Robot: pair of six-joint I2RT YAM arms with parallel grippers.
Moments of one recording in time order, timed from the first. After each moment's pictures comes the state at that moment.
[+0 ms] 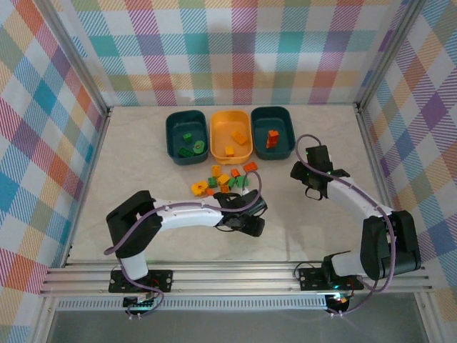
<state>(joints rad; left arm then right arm) -1.11 1.78 1.13 -0.55 -0.08 -0.68 0.23 1.36 0.79 -0.36 0.12 0.60</state>
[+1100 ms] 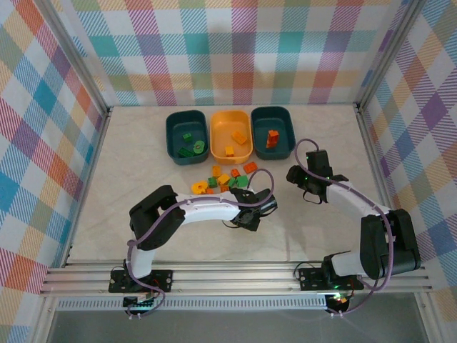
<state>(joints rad) -1.11 1.96 1.32 -0.72 -0.21 -0.70 0.22 1.36 0.71 -0.26 -0.02 0.60</state>
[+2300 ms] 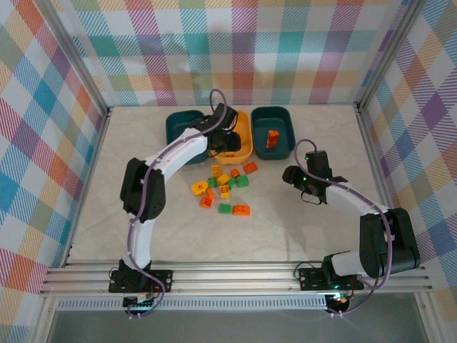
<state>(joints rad) -0.56 2.13 1.89 -0.74 -0.01 -0.51 0.22 1.37 0.69 -0.19 -0.14 0.62</state>
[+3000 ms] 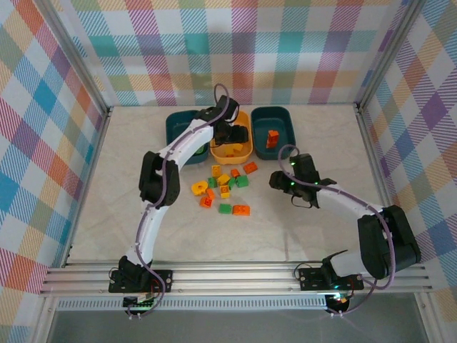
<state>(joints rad) -0.51 2.30 2.12 -0.82 0.10 -0.47 0.42 1.38 0.69 -0.18 -0.09 0.56</state>
